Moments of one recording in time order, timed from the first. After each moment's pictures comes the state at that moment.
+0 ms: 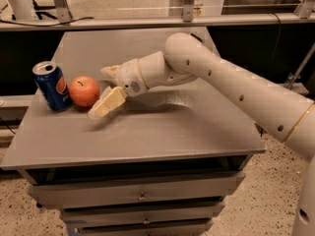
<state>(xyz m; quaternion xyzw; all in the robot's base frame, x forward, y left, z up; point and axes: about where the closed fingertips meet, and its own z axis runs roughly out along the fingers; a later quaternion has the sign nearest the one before) 0.572 0.168 0.845 -0.58 0.58 0.42 0.38</state>
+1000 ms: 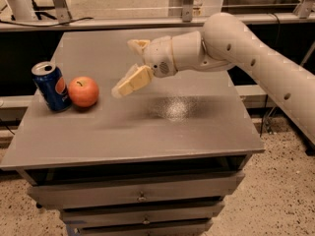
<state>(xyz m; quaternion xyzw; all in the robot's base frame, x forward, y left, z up) 0.591 0.095 0.911 -0.56 0.58 0.37 0.46</state>
